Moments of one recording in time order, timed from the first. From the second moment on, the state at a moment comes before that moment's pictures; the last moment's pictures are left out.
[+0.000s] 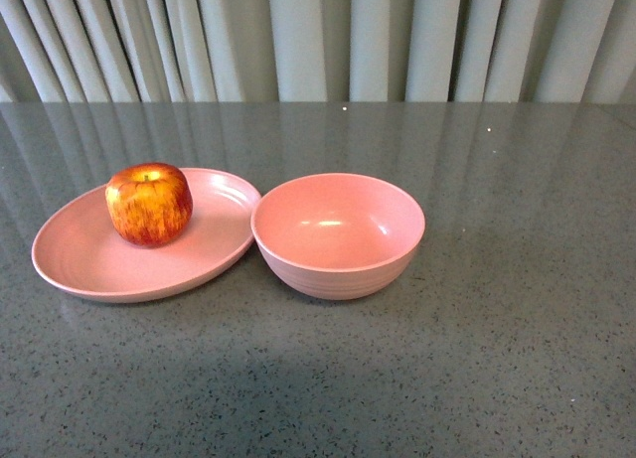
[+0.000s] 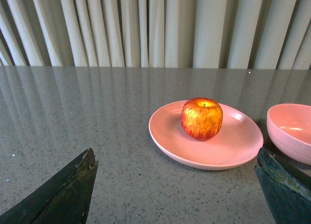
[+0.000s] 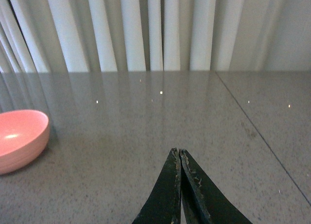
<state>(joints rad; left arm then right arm) 0.00 0.01 0.01 0.00 0.00 0.00 0.00 0.19 0.04 0.15 0.00 0.01</state>
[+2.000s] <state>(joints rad) -0.05 0.10 0.07 -0.18 -0.12 -0.01 0.00 0.00 0.01 0.00 0.00 0.01</state>
